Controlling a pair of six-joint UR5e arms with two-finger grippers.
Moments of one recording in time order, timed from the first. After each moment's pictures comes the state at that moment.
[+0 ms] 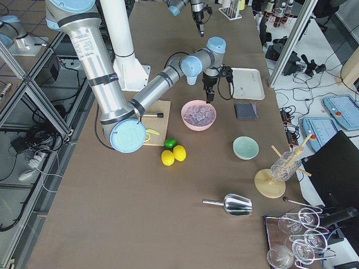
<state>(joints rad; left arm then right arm) -0.77 -1.71 -1.84 -2.13 -1.98 -1.32 1.01 -1.22 1.94 -1.79 2.25 0.57</state>
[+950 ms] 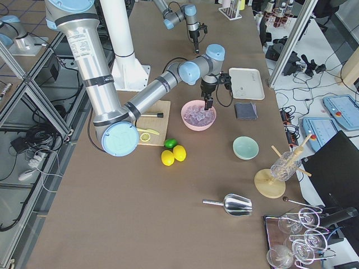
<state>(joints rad) -0.62 -1.78 -1.71 -2.13 -1.81 -1.26 1.02 -1.26 1.94 -1.79 2.25 0.52</state>
